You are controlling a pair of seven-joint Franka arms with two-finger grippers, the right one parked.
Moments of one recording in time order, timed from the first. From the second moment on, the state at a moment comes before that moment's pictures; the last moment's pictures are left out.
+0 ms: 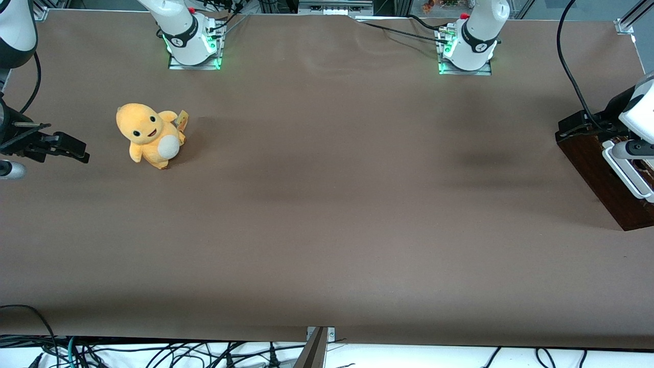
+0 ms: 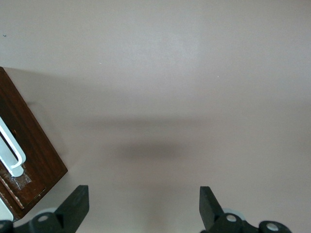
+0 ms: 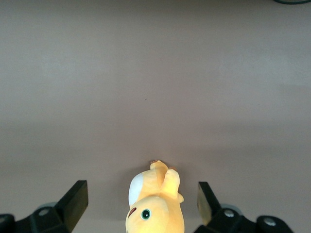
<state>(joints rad) 0.01 0.06 0.04 -1.61 -0.02 1.57 0.02</state>
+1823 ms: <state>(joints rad) 0.01 0.12 0.04 -1.61 -0.02 1.57 0.02</state>
